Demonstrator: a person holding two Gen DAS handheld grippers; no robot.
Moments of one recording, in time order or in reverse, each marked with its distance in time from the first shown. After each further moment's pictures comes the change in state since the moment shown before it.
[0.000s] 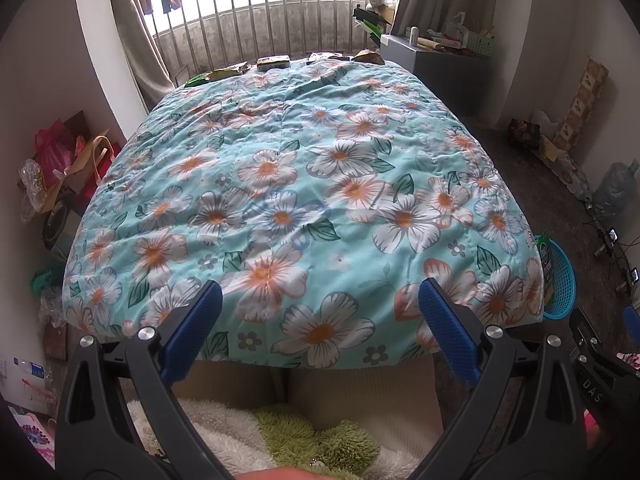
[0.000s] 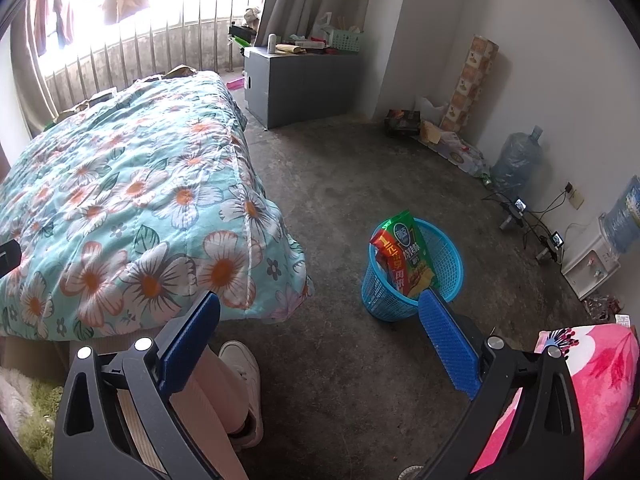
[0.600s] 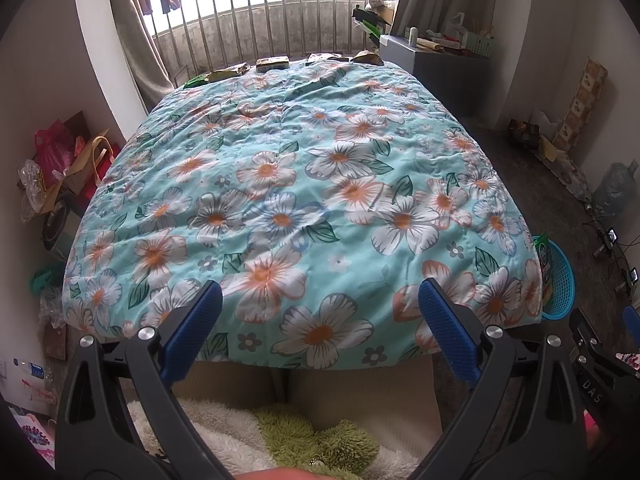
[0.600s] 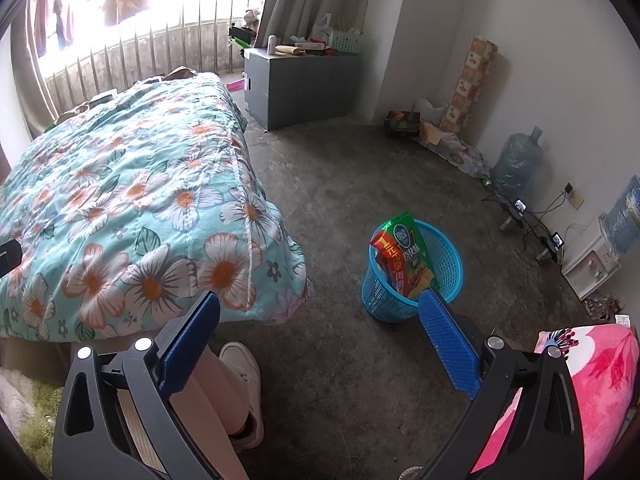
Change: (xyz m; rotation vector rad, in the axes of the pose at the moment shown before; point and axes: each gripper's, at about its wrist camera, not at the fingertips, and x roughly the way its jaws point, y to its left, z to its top) left arm -0.001 0.000 0.001 -0.002 -0.002 0.001; right arm 0.000 0.001 0.003 0.001 -0.003 0.000
